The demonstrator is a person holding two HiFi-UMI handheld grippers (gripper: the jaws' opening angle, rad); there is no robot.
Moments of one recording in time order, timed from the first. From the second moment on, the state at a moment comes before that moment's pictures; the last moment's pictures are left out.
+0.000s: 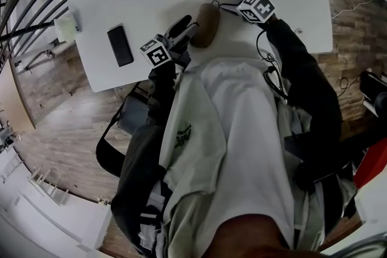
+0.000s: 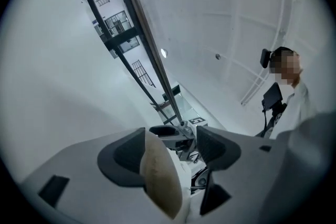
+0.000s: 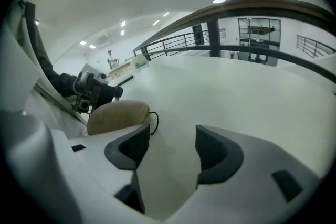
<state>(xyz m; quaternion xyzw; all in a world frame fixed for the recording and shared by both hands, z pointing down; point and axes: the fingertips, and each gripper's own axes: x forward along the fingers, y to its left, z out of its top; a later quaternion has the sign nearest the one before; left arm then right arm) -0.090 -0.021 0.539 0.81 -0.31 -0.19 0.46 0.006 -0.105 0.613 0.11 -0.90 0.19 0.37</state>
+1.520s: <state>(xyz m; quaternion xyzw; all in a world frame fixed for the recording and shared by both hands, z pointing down) -0.098 -0.009 0.528 0.76 -0.37 -0.23 0.48 -0.001 -0.035 0.536 0.14 -0.90 0.41 0.08</state>
